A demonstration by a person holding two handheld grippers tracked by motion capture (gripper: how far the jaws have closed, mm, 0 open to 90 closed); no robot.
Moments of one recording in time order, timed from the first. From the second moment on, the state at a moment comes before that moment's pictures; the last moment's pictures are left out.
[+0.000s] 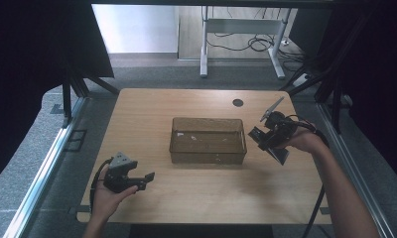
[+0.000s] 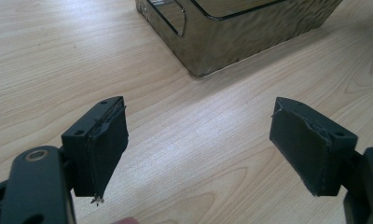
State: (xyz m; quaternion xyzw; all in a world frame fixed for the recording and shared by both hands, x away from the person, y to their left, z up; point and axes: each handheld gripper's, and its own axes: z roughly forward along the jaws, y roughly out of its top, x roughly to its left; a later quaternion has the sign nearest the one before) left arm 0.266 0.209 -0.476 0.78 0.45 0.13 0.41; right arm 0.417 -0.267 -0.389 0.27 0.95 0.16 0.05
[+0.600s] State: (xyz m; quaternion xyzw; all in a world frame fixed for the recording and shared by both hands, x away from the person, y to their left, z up) left arm 0.266 0.212 -0.475 0.78 0.45 0.13 0.41; right arm 0.449 -0.224 -0.369 0.23 0.96 0.17 0.05
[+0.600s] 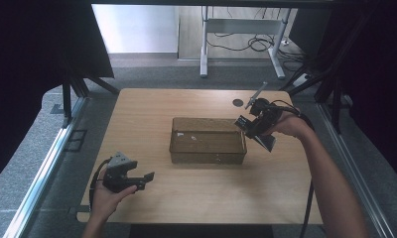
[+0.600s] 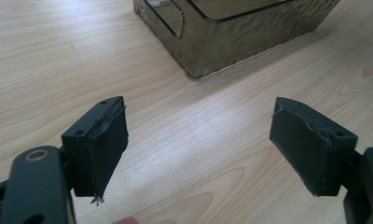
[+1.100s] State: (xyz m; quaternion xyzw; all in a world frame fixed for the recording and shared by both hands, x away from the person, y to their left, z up) left arm 0.267 0.215 -0.475 0.78 0.46 0.13 0.41; right arm 0.470 -0.181 -0.366 0.20 0.97 0.16 0.04
